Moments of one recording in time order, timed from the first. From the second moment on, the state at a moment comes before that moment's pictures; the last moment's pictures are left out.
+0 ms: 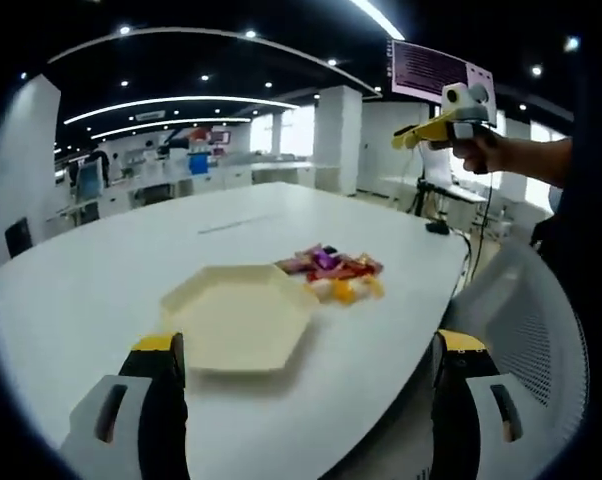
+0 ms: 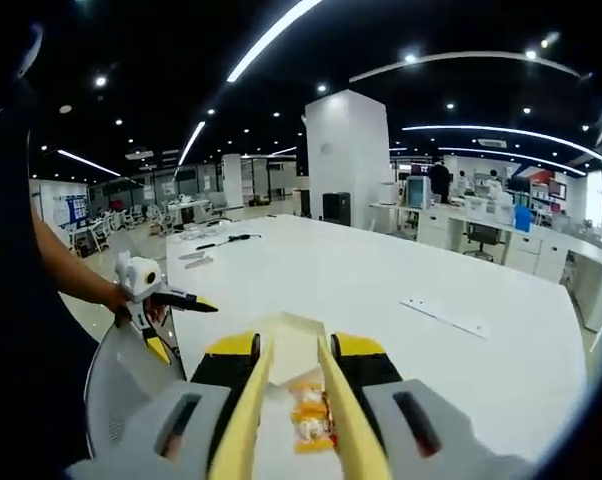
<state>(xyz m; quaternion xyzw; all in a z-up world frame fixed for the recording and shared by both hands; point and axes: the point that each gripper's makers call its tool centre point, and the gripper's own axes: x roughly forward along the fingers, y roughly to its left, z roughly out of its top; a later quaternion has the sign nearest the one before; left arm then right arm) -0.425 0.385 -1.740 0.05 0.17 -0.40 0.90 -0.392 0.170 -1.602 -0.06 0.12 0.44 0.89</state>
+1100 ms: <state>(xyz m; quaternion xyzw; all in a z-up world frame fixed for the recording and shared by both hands) -0.434 0.389 -1.776 0.07 0.23 -0.41 0.88 -0.361 0.206 -1.664 -0.07 0.16 0.44 0.88</state>
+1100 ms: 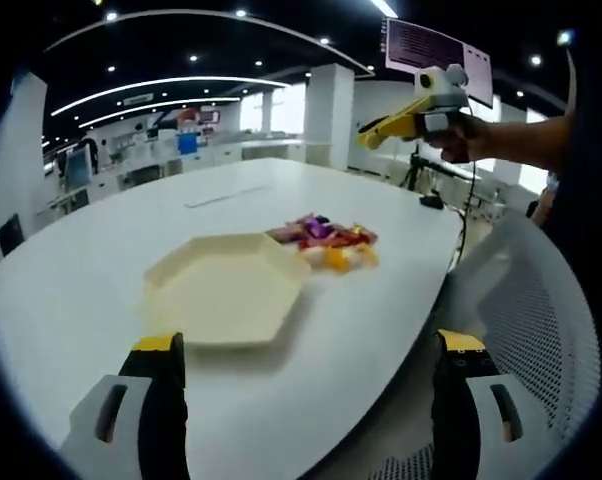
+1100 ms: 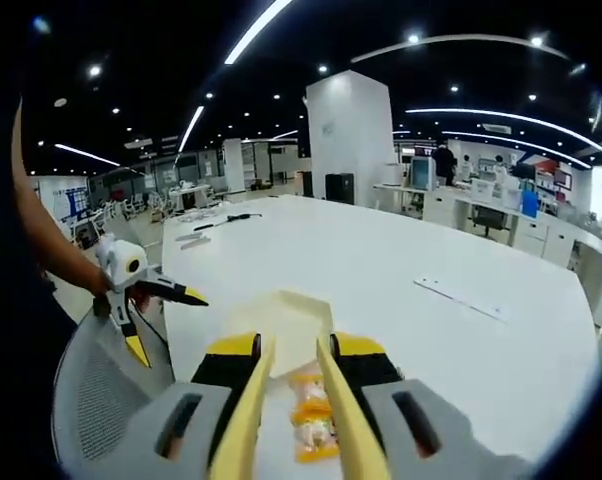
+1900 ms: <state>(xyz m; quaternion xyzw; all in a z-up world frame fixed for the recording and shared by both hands) -0.434 0.391 -1.783 0.08 0.24 -0.40 0.88 -0.332 0.230 -1.754 -0.10 0.22 0.43 0.87</state>
